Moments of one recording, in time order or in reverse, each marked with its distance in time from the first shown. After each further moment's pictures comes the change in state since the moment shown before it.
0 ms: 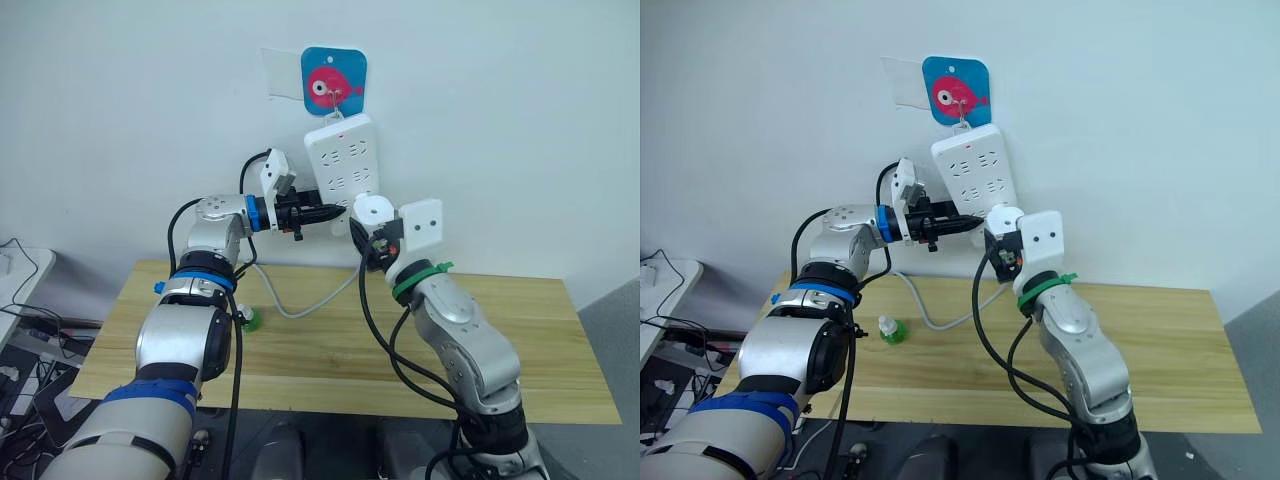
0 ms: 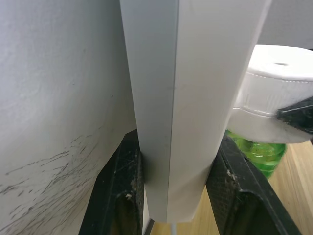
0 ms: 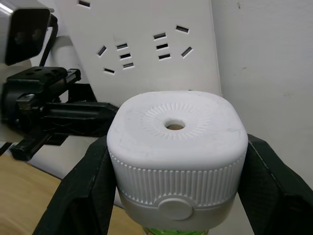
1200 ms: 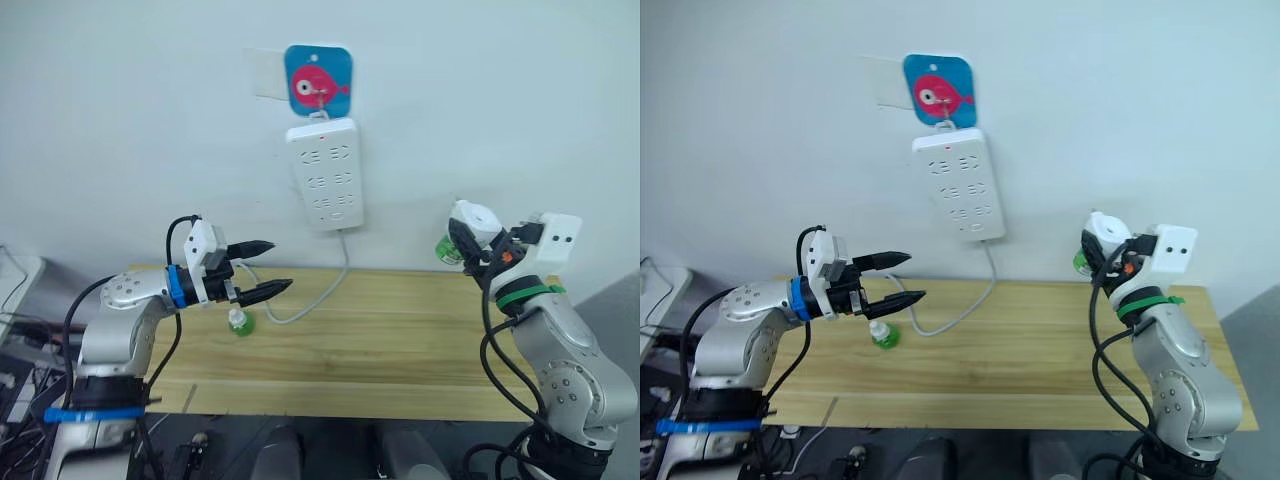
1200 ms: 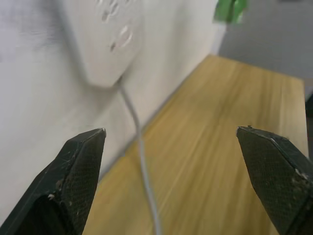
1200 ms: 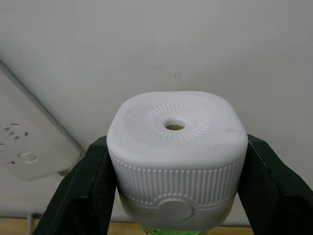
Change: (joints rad) left arm 0.811 0.234 0.073 -1.254 -0.271 0.455 0.208; right arm 0.075 -0.008 -0.640 -0.084 0.448 0.163 0.038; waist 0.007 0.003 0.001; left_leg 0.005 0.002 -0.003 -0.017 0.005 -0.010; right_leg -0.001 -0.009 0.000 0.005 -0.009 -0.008
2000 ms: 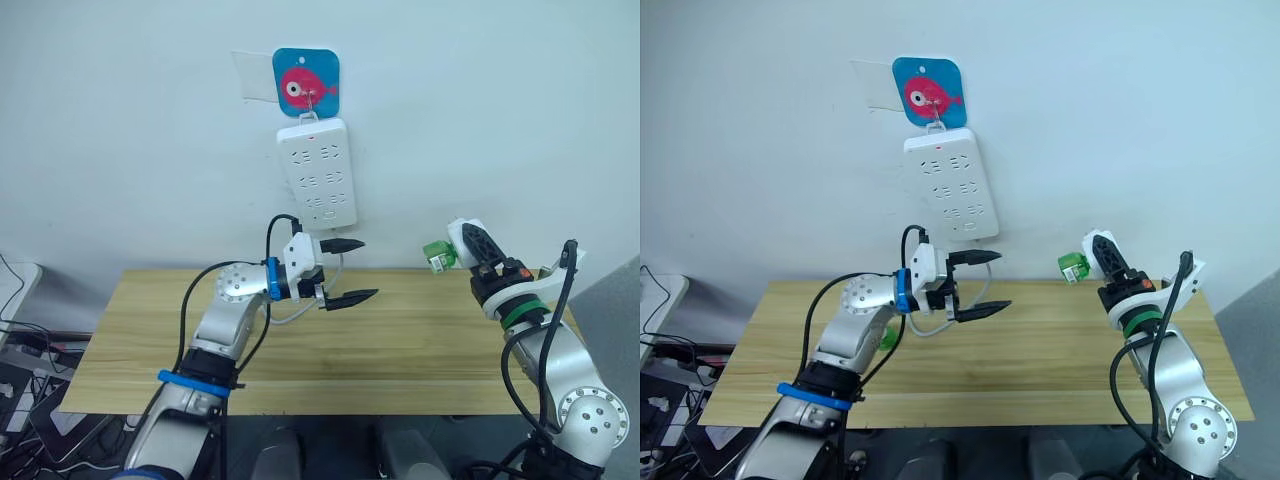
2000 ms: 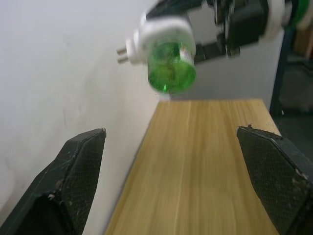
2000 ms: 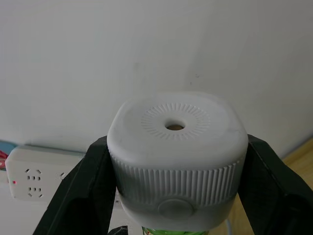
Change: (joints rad) left arm -0.274 -0.220 -0.292 0.536 0.183 -0.535 -0.063; right arm 0.121 -0.011 -0.004 0.078 0.900 -0.190 -0.527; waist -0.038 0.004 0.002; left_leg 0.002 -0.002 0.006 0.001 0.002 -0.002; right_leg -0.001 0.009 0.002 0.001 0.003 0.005
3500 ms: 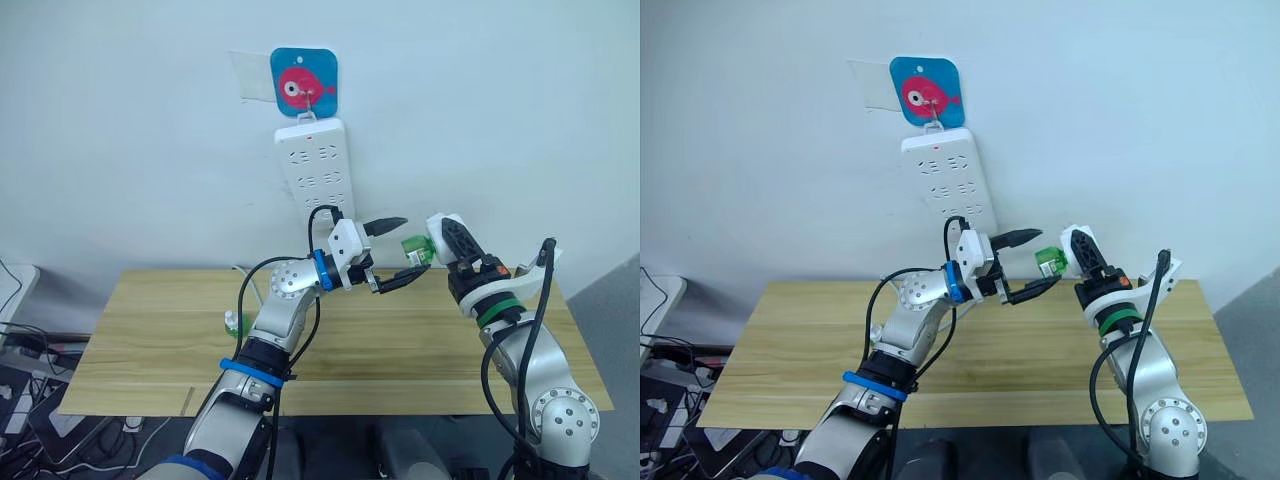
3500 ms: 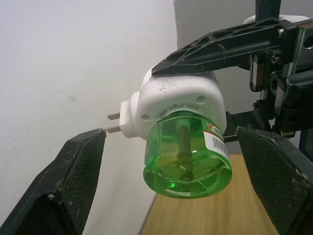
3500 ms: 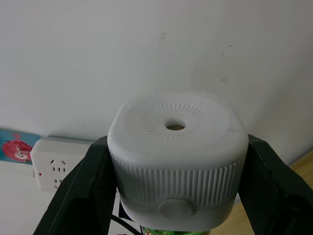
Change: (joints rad) left arm -0.037 -0.307 -0.043 0.008 0.055 -0.057 0.221; right arm 0.047 -0.031 0.264 -0.035 0.008 -0.278 -0.032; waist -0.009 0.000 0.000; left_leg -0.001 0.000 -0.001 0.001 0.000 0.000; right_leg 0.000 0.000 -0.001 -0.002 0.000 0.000
